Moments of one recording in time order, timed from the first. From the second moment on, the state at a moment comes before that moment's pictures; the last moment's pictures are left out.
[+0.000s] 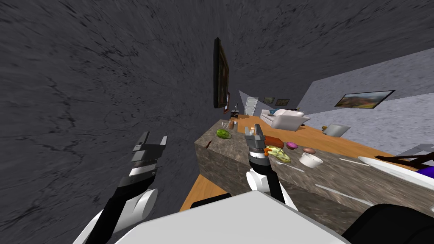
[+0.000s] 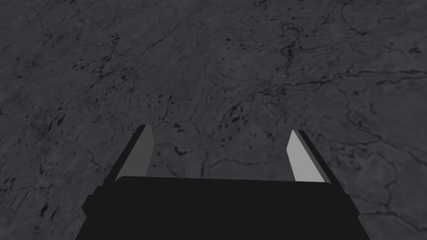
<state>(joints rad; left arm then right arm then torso) 0.40 0.12 0.09 -2.21 0.04 -0.42 0.27 0.45 -0.05 0.03 -2.31 -0.08 -0.59 0.05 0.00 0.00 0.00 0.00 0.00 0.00</state>
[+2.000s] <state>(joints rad) -0.10 0.16 0.20 -1.82 0.04 0.10 0.74 0.45 -0.05 0.03 -2.31 -0.08 -0.59 0.05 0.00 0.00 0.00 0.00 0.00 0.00</state>
